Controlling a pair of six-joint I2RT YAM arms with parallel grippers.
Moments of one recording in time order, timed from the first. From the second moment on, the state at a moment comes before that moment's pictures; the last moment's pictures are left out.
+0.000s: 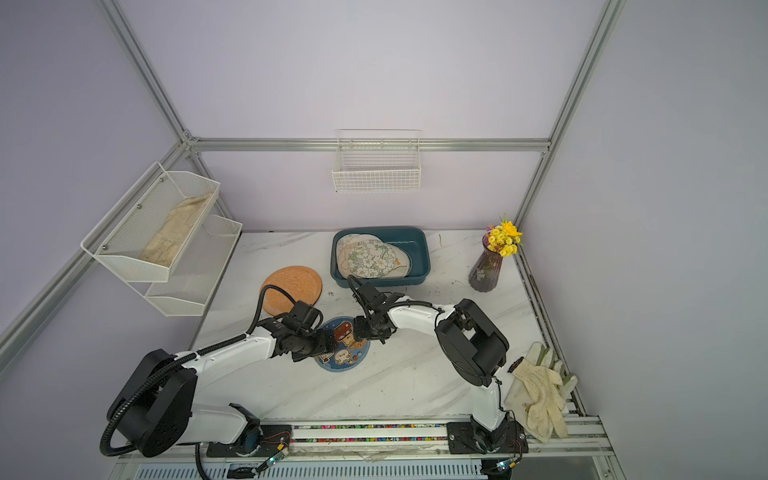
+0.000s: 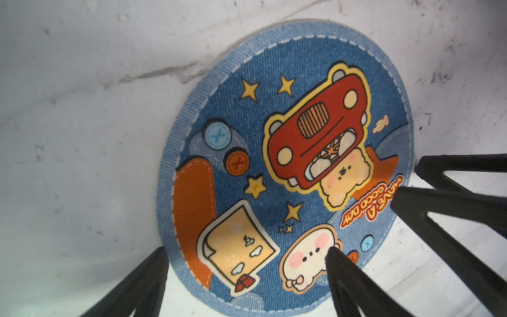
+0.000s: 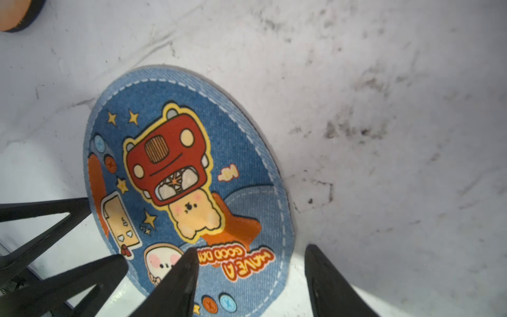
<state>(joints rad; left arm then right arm) -0.52 1.39 0.69 -0.49 0.09 -0.73 0.83 1.92 1.25 -0.48 -0.21 0.64</state>
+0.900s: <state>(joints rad) -0.52 1.40 0.70 -0.48 0.10 -0.73 0.84 1.97 1.29 -0.49 -0.22 0.63</state>
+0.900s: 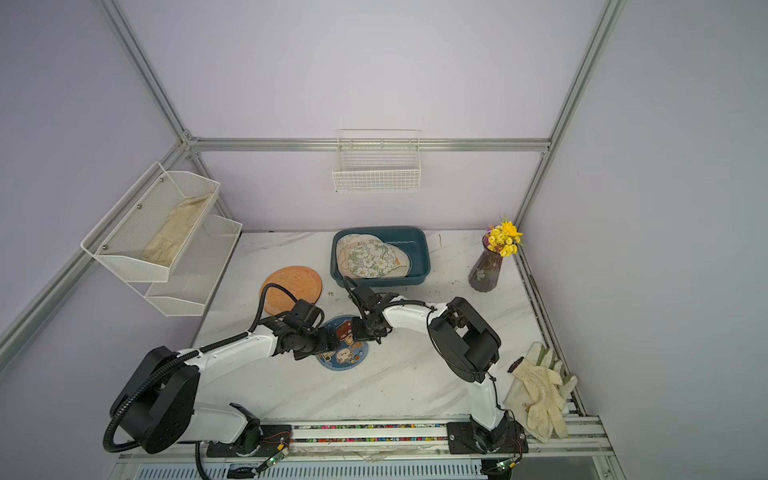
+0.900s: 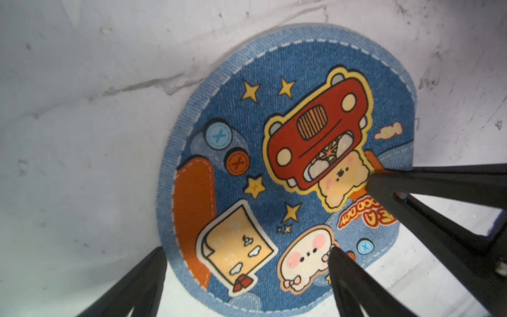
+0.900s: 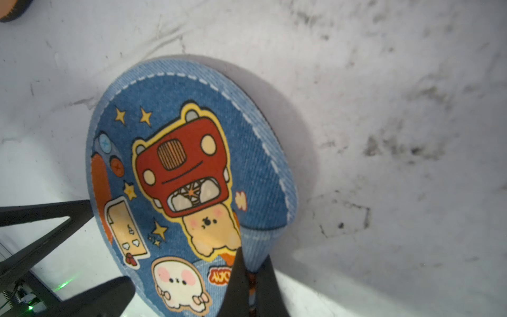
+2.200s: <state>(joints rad) -0.41 1.26 0.70 -0.65 0.12 -0.72 0.56 2.30 2.33 -0.82 -0.33 0.46</state>
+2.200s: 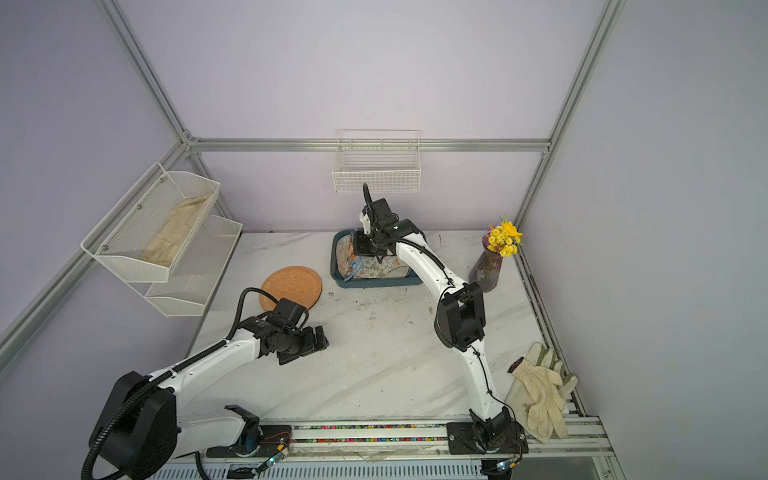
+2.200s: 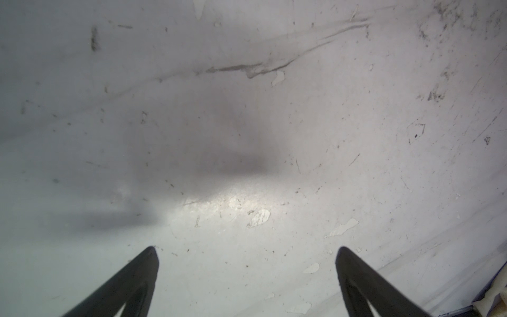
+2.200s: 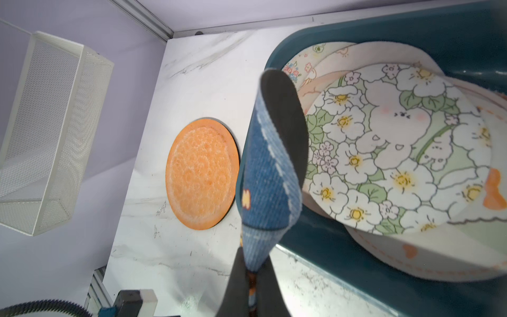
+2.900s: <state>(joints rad) -0.41 1.25 0.70 -0.65 0.12 -0.73 0.36 2.42 2.33 -0.87 -0.28 0.37</state>
